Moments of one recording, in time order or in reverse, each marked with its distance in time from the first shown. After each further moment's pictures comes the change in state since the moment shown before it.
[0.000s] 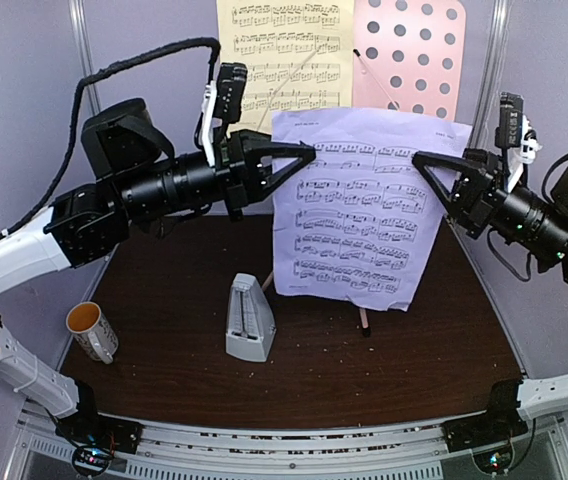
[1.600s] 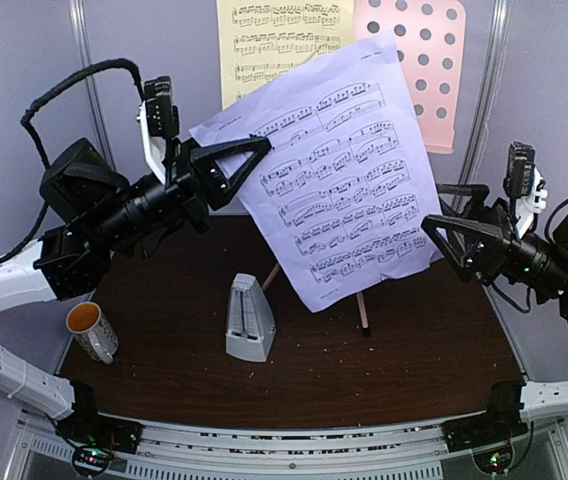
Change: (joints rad) left arm 0.002 -0.166 -0.297 0.380 -0.047 -0.032; right arm 0.016 -0.166 -0.248 0.101 -0.133 0.113
